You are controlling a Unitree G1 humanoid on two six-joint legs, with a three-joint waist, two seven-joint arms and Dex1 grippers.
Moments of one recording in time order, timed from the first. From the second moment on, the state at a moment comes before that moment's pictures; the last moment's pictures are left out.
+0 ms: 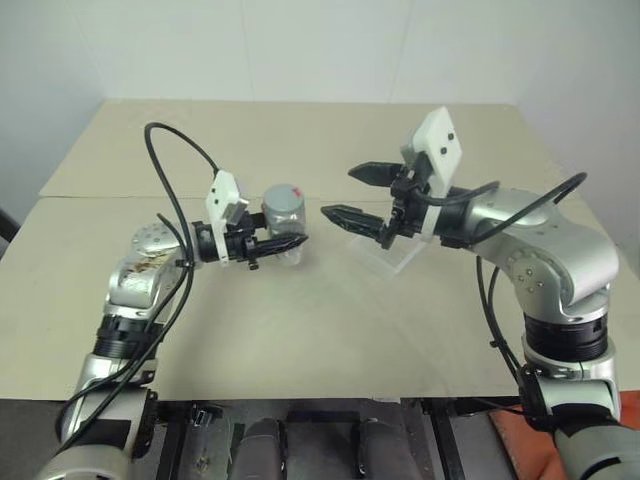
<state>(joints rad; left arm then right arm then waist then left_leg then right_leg) -0.66 0.53 -0.02 0.14 -0.44 0.38 -1.08 -0.80 -0.51 0.05 -0.41 0.59 0.92 0.63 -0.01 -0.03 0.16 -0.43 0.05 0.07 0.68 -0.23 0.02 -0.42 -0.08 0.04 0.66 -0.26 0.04</state>
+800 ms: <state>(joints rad) -0.69 0.47 -0.03 0.13 -0.41 0.39 -1.06 -0.88 -0.30 0.15 -0.28 0.43 0.90 0.48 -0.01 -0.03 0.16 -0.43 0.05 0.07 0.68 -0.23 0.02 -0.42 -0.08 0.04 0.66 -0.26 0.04</state>
